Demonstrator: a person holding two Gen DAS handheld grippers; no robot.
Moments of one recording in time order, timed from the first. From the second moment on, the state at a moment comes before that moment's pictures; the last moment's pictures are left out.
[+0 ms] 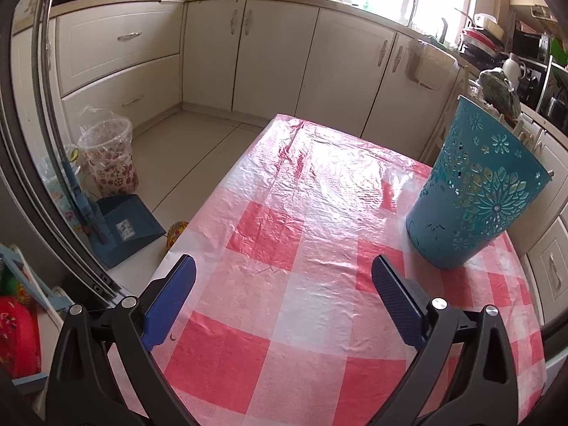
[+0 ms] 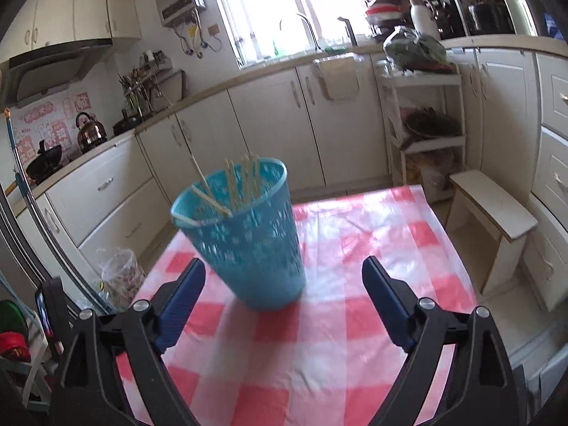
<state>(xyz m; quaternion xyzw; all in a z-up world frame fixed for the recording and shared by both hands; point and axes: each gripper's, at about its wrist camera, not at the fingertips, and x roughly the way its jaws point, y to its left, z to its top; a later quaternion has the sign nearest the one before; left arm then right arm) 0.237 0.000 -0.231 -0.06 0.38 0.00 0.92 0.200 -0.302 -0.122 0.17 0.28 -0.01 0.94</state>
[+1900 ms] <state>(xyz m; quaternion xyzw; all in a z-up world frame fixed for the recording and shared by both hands) -0.131 0.009 0.037 0.07 0.26 -0.03 0.96 -0.109 -0.184 0.036 0.16 0.23 0.02 0.96</state>
